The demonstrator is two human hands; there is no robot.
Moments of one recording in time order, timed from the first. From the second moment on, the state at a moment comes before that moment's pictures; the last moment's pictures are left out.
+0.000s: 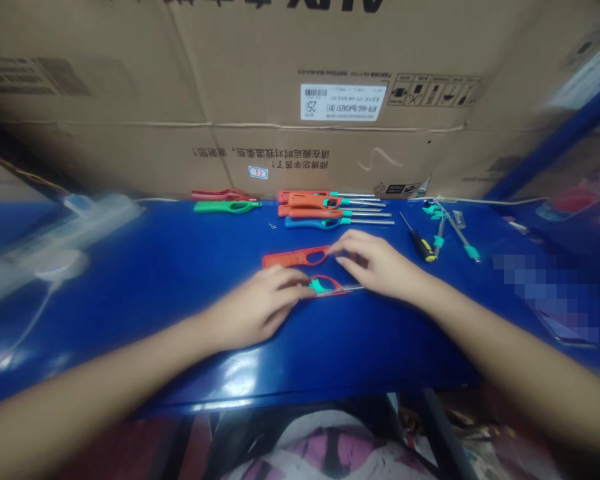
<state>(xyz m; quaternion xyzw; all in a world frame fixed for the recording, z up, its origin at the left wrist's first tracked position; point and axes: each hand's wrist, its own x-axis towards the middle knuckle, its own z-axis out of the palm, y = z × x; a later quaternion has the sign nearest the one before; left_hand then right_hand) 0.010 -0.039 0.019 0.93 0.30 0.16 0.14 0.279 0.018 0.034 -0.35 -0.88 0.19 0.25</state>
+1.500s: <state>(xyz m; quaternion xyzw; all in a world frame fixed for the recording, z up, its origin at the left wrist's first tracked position) -0.007 -0.029 0.036 0.94 0.31 0.15 0.07 0.272 0.006 0.035 -0.27 -0.92 0.24 0.18</state>
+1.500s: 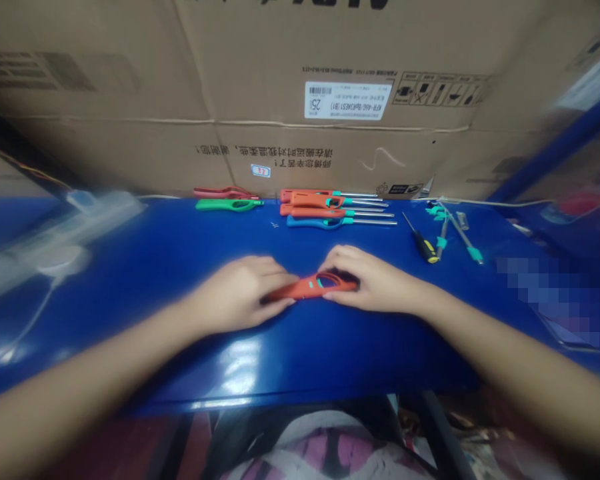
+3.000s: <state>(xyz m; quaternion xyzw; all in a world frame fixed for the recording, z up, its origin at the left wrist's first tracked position) -0.009 -0.031 0.033 0.91 0.34 0.22 0.00 0.281 0.011 0.036 -0.25 -0.94 0.03 0.23</state>
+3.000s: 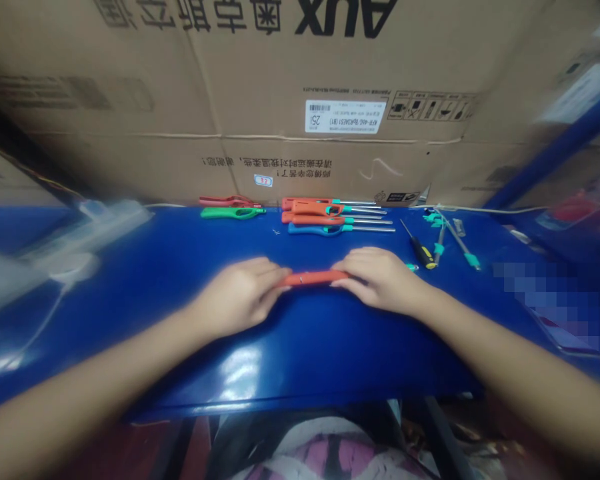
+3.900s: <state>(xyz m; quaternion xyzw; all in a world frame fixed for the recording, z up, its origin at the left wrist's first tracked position) 0.003 -0.043 0.029 0.90 0.31 0.26 0.18 0.266 -0.011 0.038 -0.17 -0.94 0.04 0.28</state>
